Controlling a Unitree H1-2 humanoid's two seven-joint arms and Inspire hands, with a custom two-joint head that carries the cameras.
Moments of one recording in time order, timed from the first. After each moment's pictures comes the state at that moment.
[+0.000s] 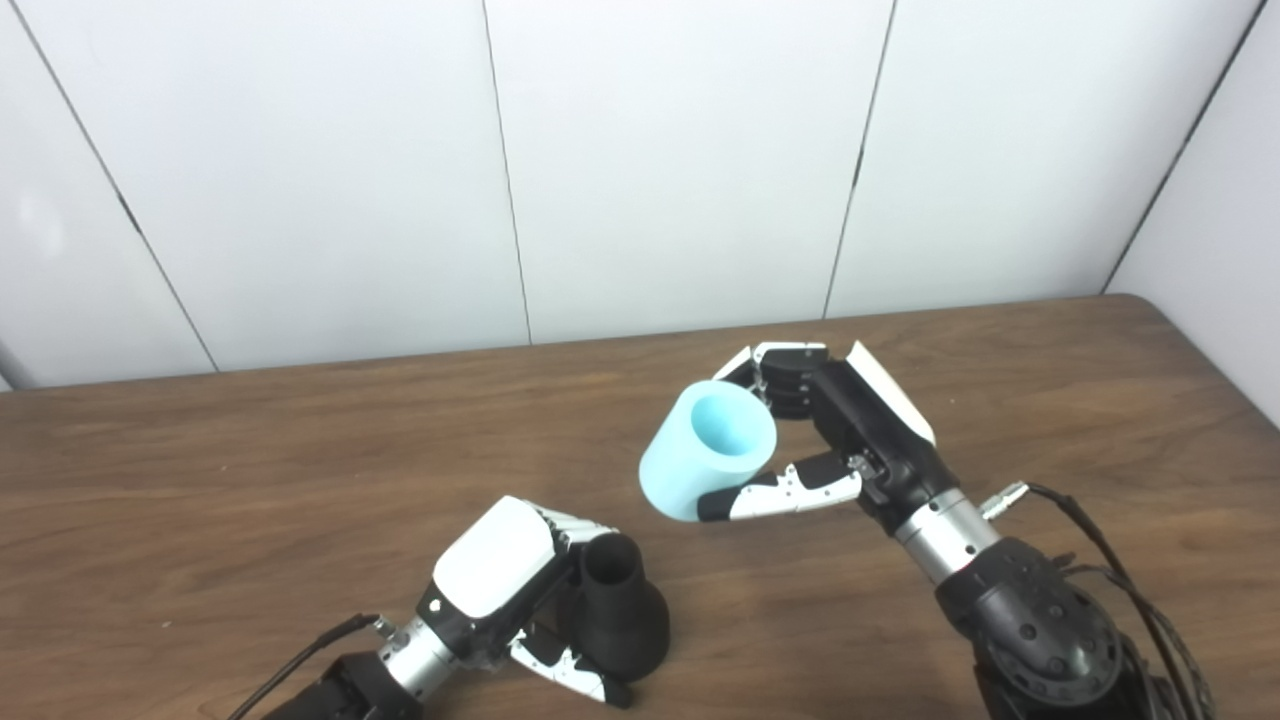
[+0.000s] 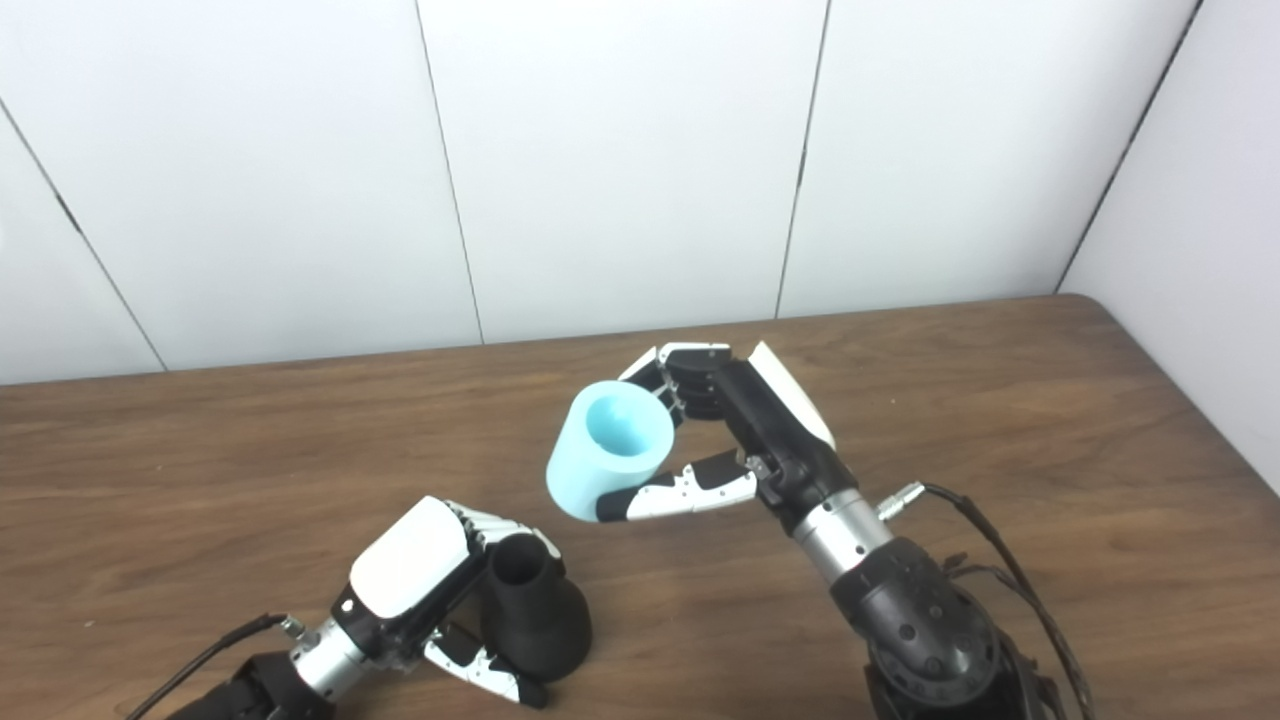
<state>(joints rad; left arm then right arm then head) -0.41 0.40 -0.77 0.30 0.77 -0.46 0.36 -0.15 -0.23 0.09 -0.56 -0.13 0.35 0.21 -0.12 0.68</state>
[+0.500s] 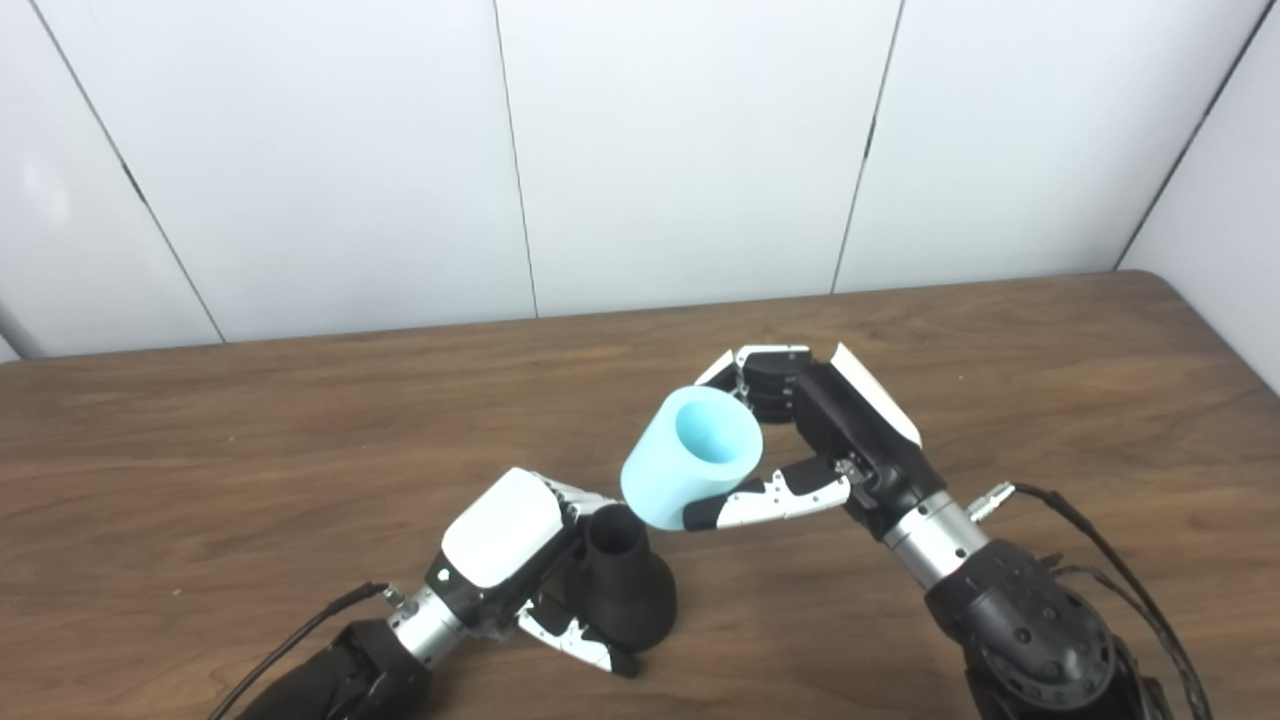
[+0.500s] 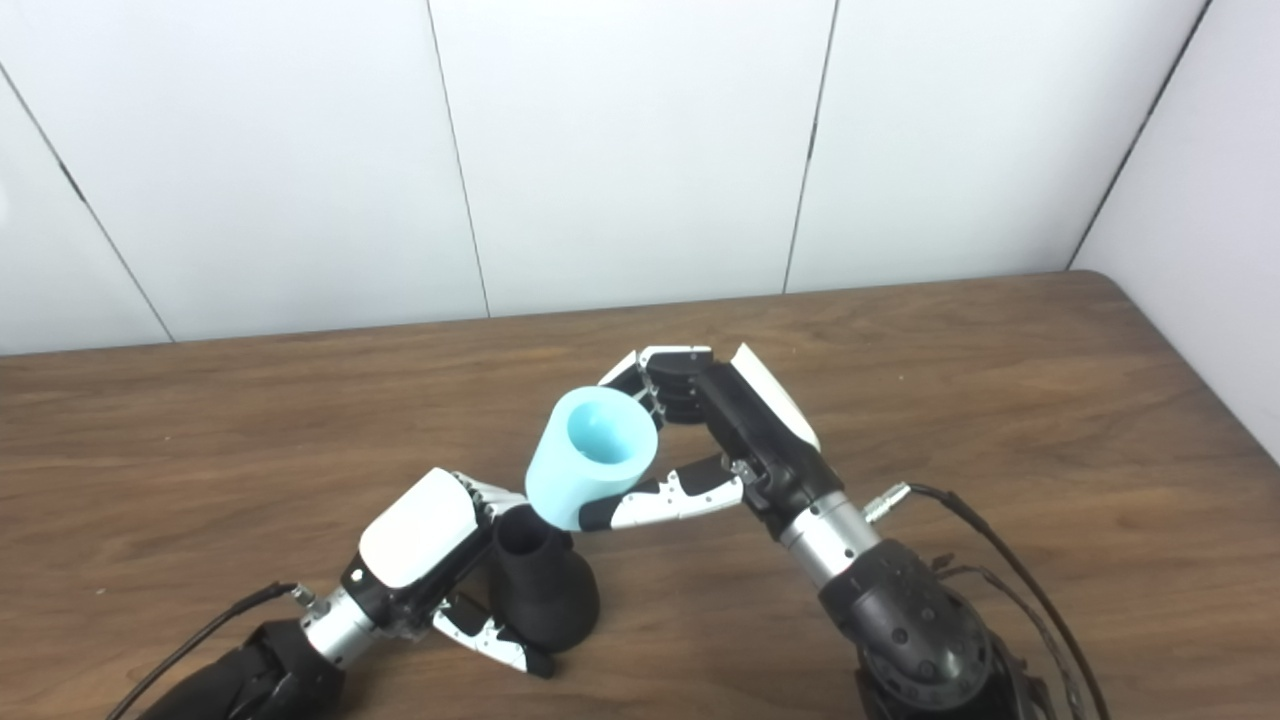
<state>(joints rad) -0.41 0.40 -0.77 0.31 0.77 -0.46 0.37 -0.11 -0.20 0.13 -0.58 -0.11 0.35 0.21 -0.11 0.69</state>
